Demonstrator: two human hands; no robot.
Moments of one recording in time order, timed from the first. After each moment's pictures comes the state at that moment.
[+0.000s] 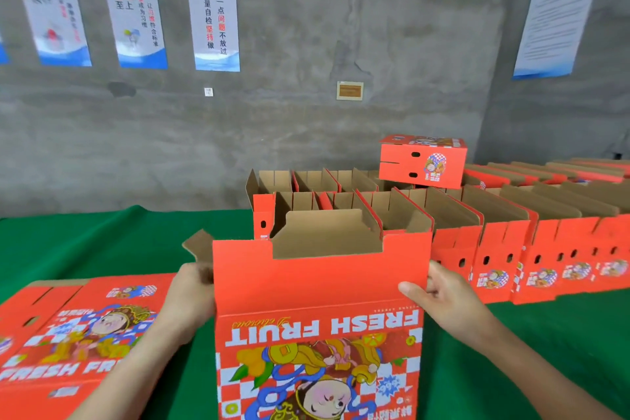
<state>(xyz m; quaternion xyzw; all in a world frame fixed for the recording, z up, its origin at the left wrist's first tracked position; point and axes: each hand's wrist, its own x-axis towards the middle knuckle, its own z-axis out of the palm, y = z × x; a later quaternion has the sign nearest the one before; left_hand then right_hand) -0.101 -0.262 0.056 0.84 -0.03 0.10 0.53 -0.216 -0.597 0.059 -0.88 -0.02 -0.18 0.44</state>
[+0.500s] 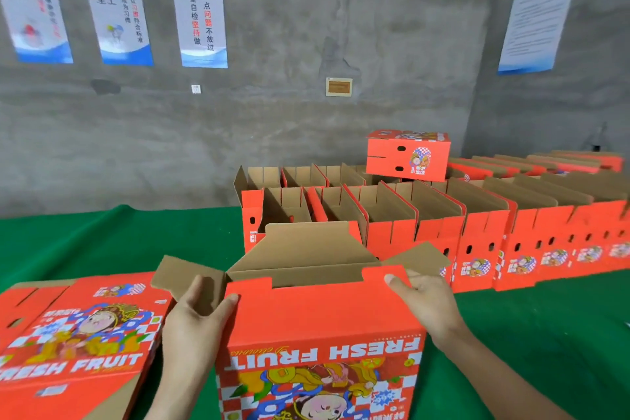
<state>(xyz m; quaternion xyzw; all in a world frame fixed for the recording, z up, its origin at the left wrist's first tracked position) -0.142 -0.285 0.011 0.79 0.03 0.19 0.59 -0.208 -0.590 0.027 -0.82 0.16 -0.24 0.49</state>
